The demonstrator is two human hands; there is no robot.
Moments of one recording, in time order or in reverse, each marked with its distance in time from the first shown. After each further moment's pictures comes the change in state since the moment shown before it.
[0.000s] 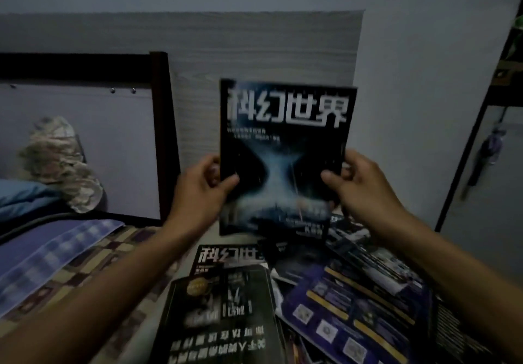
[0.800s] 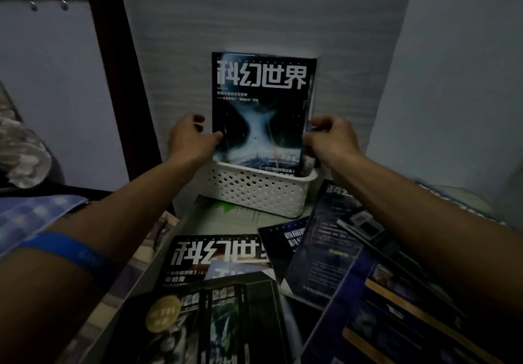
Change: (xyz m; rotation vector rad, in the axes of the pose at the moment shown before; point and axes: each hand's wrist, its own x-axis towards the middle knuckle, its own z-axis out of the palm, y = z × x) left_hand 0.139 -0.175 0.050 0.280 0.120 -0.380; right_hand 0.158 0.145 0.096 -0.036 0.142 0.306
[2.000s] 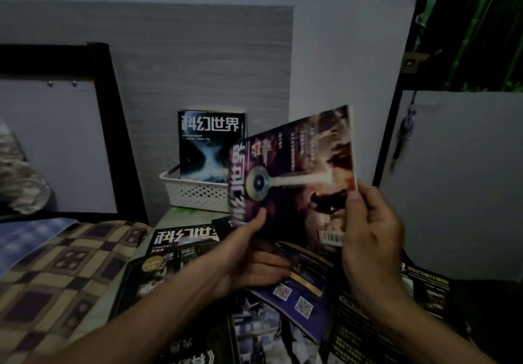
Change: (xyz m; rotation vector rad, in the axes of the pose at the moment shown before) left_hand -0.316 0.102 -0.016 -0.555 -1.045 -0.658; right_hand -0.308 -0.038 -0.196 0.311 0.270 -0.478
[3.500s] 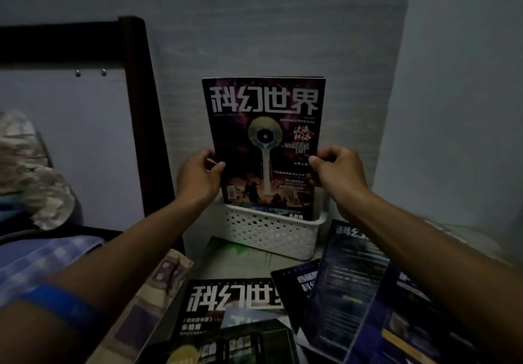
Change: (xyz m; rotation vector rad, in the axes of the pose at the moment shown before) left_hand 0.114 0.168 -0.241 0.670 0.994 0.843; right_hand 0.184 0.187 0.227 -0.239 -0.235 0.370
